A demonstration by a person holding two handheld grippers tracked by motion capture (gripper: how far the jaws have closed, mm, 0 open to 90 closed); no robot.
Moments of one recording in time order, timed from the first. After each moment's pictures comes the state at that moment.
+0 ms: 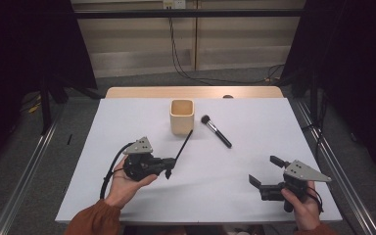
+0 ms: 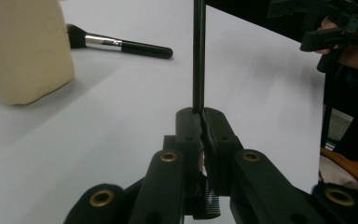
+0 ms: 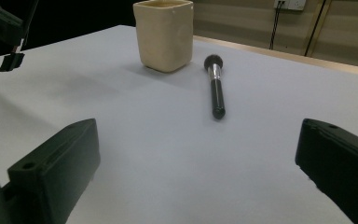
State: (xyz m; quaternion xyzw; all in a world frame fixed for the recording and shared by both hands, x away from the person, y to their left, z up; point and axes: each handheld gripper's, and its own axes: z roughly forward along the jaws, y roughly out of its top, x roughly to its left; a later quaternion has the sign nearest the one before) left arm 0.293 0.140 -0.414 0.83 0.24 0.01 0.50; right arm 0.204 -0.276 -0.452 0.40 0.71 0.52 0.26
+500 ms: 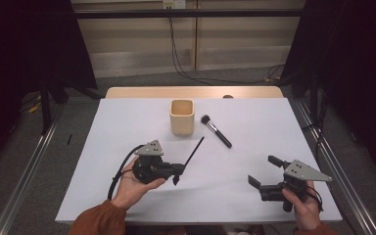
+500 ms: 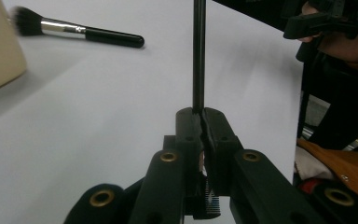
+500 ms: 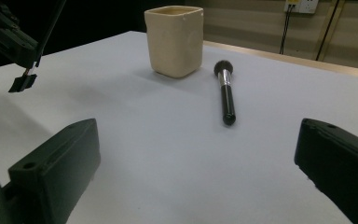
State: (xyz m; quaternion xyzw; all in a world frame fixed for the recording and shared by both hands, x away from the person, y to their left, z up) left arm 0.288 0.120 -0.414 0.85 0.22 -0.03 0.48; right arm 0.204 -0.274 -0.449 0.39 0.70 0.54 0.25
